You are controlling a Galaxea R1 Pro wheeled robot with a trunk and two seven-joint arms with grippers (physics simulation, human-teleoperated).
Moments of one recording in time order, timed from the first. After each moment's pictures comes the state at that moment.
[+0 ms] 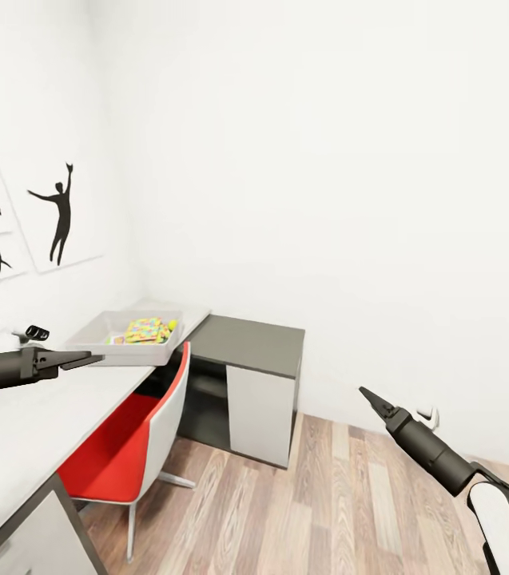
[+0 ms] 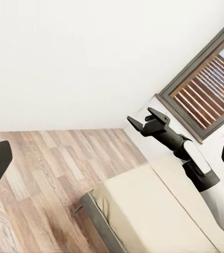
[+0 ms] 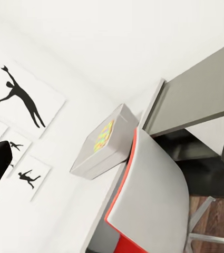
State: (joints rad) left arm -0.68 0.63 0.13 -1.16 0.36 1.02 -1.57; right arm -0.17 -0.09 -0.31 -1.54 -0.87 0.67 0.46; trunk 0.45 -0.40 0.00
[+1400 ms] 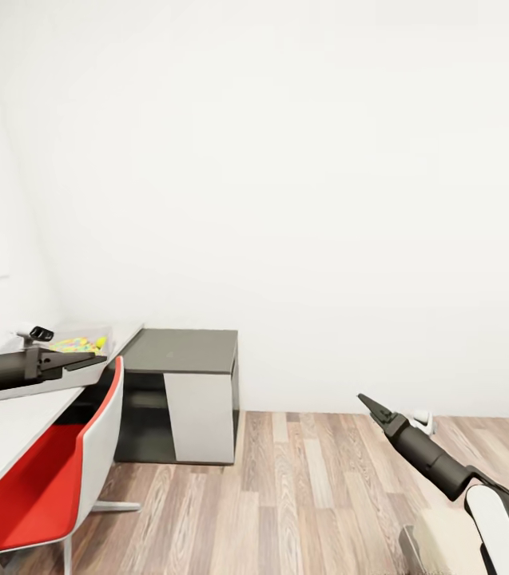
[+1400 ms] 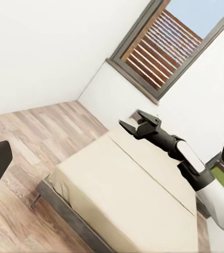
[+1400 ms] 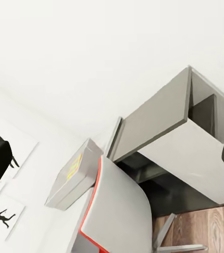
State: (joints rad) left arm -0.68 0.62 0.12 -1.16 0.35 1.02 -1.57; right arm -0.18 -0.10 -0.31 -1.47 -0.87 0.68 0.46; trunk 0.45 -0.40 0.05
